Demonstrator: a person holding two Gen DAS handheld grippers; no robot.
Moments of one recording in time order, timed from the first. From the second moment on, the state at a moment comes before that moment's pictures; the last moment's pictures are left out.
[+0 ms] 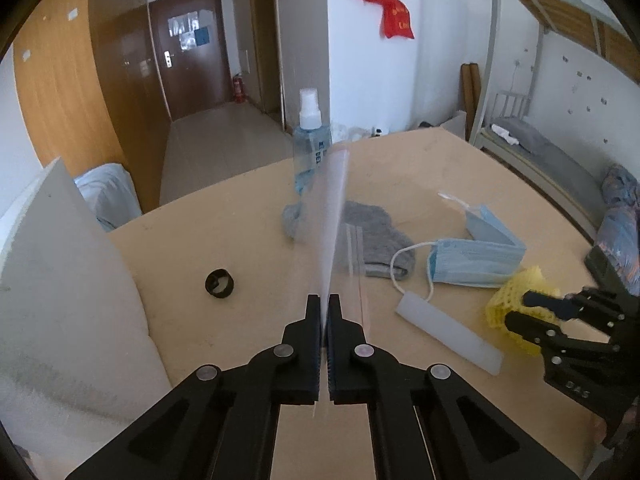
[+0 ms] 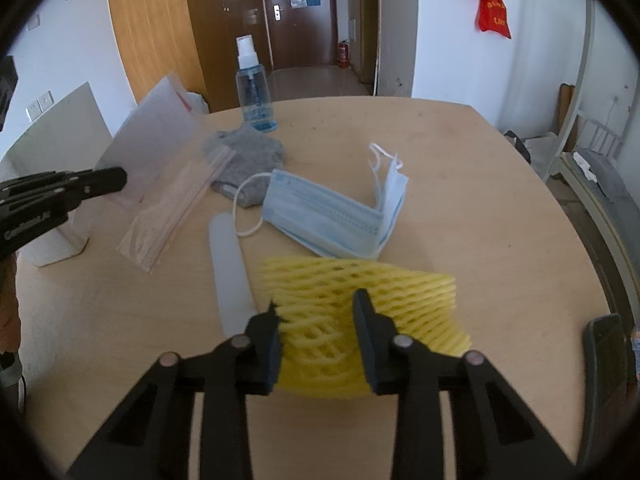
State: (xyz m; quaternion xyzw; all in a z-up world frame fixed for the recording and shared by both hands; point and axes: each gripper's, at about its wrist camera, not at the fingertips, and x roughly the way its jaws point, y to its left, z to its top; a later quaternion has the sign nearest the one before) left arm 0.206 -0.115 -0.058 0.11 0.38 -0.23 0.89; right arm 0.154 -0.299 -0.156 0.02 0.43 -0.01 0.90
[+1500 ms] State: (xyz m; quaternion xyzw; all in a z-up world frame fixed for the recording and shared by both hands) left arm 0.061 -0.065 0.029 0.05 0.26 -0.21 0.94; right arm 0.072 -0.255 -0.058 0.00 0.29 0.04 0.96
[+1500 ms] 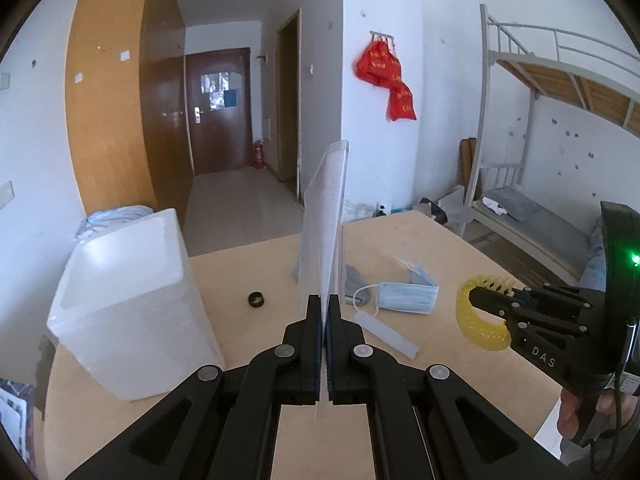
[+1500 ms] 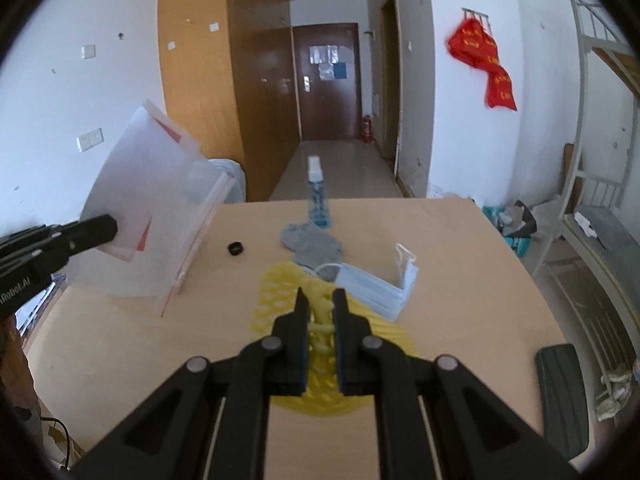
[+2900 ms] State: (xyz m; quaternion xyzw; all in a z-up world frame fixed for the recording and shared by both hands) left arm 0.034 0.064 0.061 -0.01 0.22 -0.04 0.98; right arm 0.088 -0.110 -0.008 -0.06 0.24 0.19 0.95
